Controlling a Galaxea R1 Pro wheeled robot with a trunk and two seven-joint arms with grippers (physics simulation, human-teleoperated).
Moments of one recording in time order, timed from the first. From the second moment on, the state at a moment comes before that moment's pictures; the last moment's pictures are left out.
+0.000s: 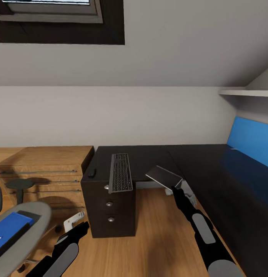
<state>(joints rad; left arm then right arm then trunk) -0.27 0.26 -0.53 -1.34 1.04 0.16 0.93 -0.49 0.04 -0.18 -0.90 -1.08 0.23 0.16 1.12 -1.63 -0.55</state>
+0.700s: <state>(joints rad) -0.27 0.27 -0.53 -1.36 1.04 0.16 0.93 -0.49 0.07 -0.18 -0.89 -1.08 0.22 0.10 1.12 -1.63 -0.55</state>
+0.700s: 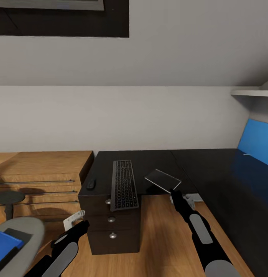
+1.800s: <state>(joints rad) -0.27 0.27 -0.52 -1.39 1.05 0.16 0.93 -0.49 0.07 -0.18 -0.89 -1.12 0.22 0.05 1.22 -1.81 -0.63</state>
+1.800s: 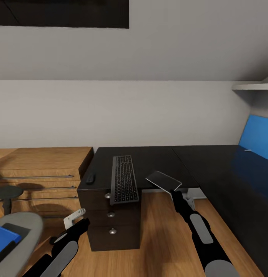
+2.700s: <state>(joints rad) -0.27 0.27 -0.52 -1.38 1.05 0.16 0.93 -0.49 0.07 -0.18 -0.90 -1.18 0.22 0.04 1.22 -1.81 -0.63</state>
